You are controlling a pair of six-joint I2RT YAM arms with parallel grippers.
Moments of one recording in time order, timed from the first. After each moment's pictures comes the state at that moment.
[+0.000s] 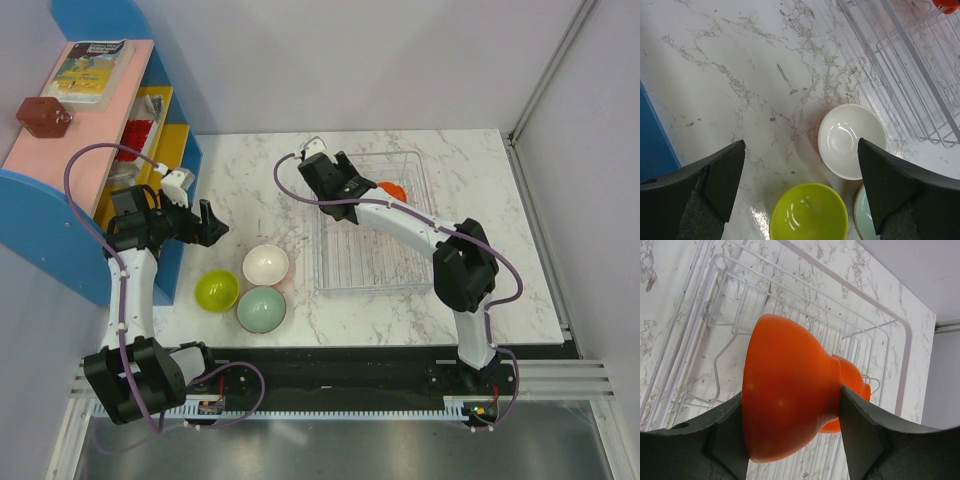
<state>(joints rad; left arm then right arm) 0.31 1.14 0.96 -0.55 0.75 0.32 0.78 2.00 1.75 -0.48 0.72 -0.10</state>
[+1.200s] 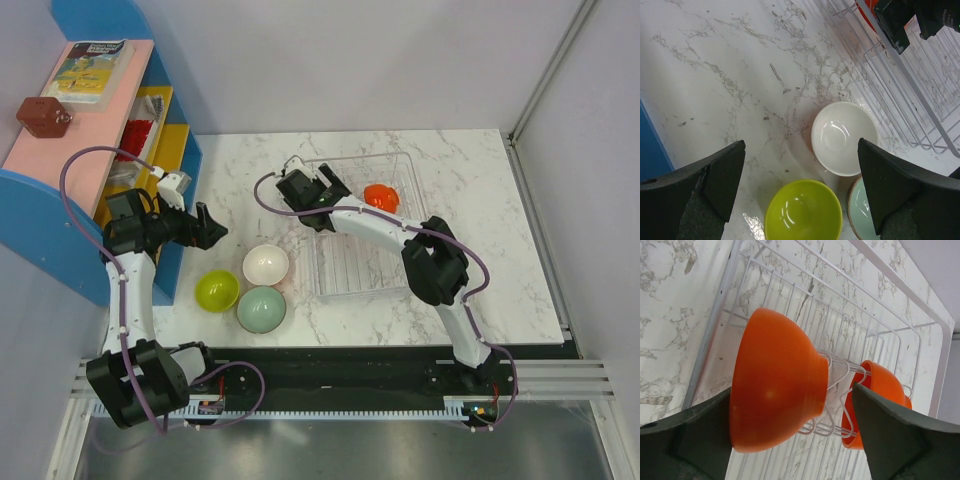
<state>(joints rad) 0.35 1.13 0.95 -0.57 0.81 0.33 0.85 2.19 1.85 -0.52 0.74 -0.07</state>
